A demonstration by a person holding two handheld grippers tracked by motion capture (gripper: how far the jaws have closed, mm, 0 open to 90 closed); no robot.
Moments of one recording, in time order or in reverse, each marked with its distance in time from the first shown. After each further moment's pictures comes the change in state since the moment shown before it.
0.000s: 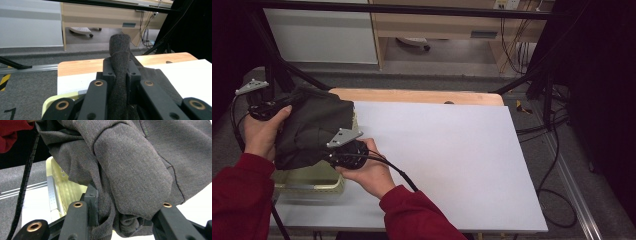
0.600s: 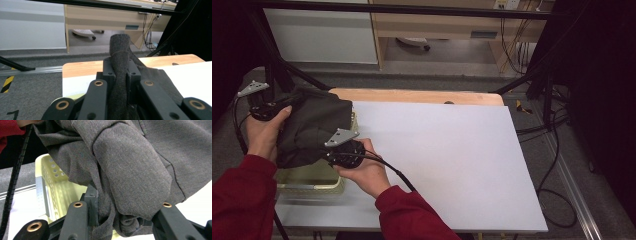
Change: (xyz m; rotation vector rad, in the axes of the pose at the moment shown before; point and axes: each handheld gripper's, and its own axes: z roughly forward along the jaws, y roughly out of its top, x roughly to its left) left arm 0.013 -0.009 0.011 -0.024 0.017 0.005; right arm -0.003 -0.006 0.020 0.005 -0.023 0.011
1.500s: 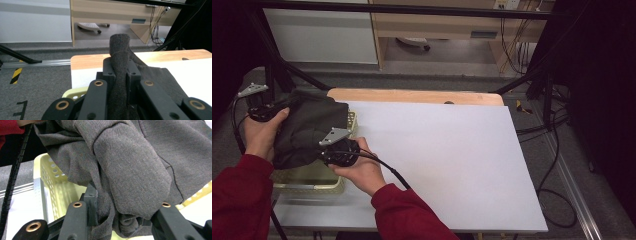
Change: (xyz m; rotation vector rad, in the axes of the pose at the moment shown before) left arm 0.017 -0.009 0.002 0.051 0.037 -0.022; right arm 0.002 0.005 0.015 0.026 0.019 -0.005
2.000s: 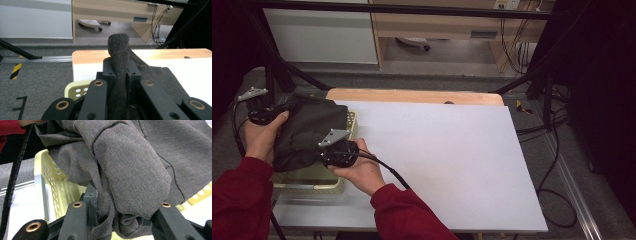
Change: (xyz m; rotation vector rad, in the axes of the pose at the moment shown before) left arm 0.006 -0.011 0.001 0.019 0.010 -0.014; right arm 0.001 -0.003 0.006 0.022 0.020 0.002
